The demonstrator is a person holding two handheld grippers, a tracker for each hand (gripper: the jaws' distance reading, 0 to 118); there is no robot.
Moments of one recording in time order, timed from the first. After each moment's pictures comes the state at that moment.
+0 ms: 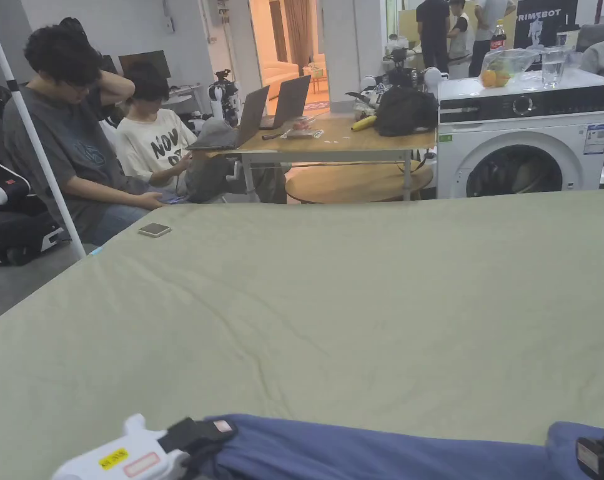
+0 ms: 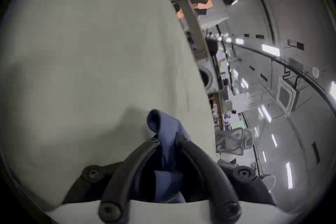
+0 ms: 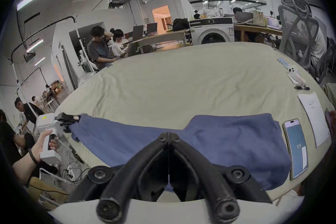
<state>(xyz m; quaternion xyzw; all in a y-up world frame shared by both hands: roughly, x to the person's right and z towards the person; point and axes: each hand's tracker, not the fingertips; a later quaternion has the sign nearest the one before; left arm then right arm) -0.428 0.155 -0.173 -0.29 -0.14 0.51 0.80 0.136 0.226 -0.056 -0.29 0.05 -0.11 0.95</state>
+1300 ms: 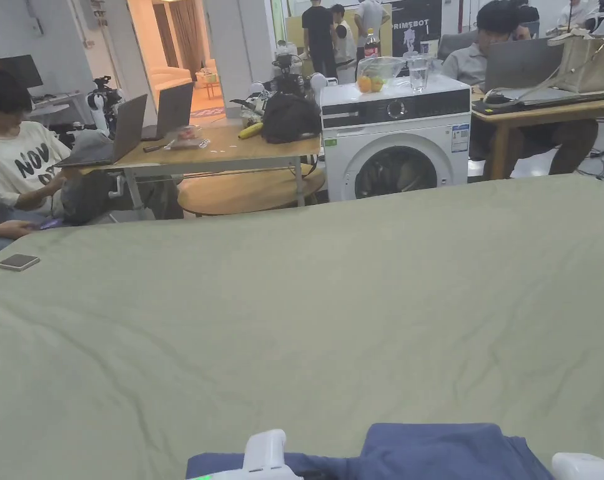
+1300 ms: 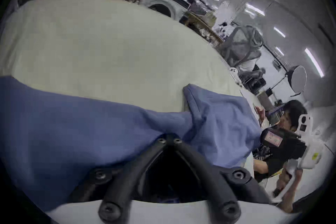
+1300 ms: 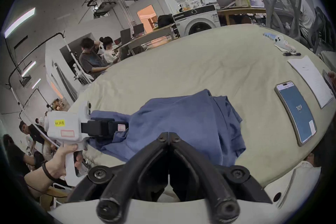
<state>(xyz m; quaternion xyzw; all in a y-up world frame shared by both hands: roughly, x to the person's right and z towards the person) -0.149 0.147 -0.196 -0.45 -0.34 0.14 0.81 0.151 0.196 -0.017 -0.31 0.03 -0.19 0.93</state>
